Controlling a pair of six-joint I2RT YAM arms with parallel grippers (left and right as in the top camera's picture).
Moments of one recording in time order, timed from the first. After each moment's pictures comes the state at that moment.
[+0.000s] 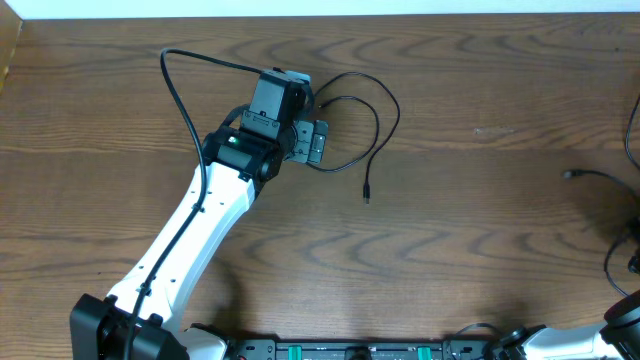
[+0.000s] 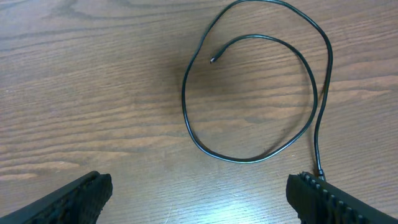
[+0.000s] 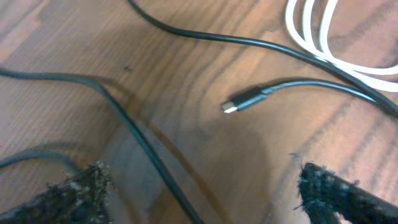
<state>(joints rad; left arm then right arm) -0.41 1.51 1.27 -0.68 -0.11 -0.11 -0.99 1.71 0.68 0.27 -0.06 0.08</state>
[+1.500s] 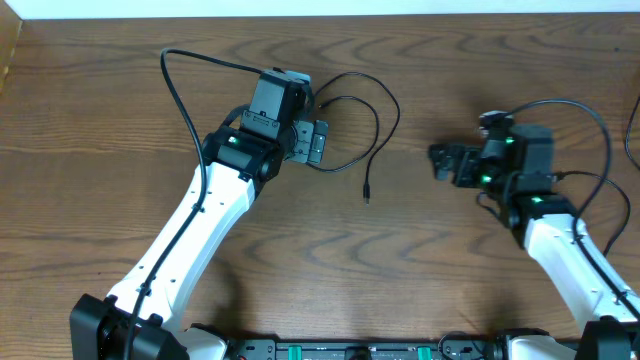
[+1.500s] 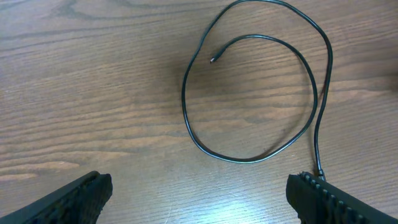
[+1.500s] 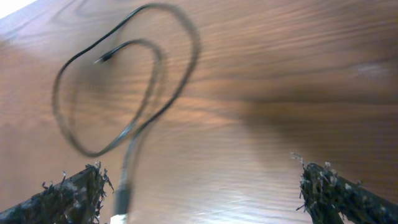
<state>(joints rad) -0.41 1.51 1.27 -0.68 -0.11 -0.11 0.08 1.37 0.69 -0.06 -0.35 0.33</state>
